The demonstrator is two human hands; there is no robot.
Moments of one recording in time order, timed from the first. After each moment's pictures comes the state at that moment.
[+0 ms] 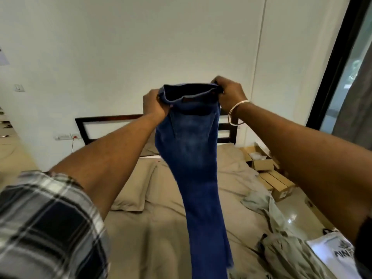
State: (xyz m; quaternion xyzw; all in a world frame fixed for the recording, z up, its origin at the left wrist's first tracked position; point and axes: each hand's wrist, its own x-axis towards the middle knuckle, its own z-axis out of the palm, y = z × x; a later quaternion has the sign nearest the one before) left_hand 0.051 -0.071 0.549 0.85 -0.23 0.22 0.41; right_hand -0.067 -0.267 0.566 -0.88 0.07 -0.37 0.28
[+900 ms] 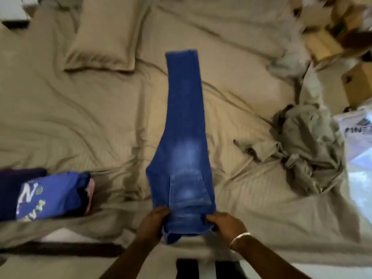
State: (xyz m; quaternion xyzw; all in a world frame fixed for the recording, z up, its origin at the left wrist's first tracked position) left_hand -0.264 0.139 -0.114 0.88 -0.05 -0.35 0.32; right_hand -0.368 -0.112 -0.097 -0.92 -0.01 0.31 0.23
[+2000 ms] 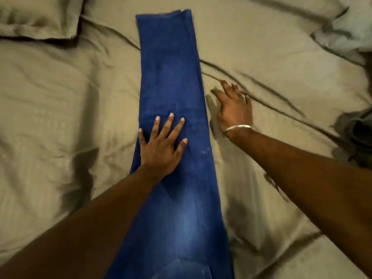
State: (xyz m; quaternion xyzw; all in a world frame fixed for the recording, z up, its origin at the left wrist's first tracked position) left_hand 0.042 -0.072 -0.302 0.95 -0.27 -0.13 0.07; right_hand 0.029 -0.300 -0.284 -0.97 0.19 -0.02 0.17
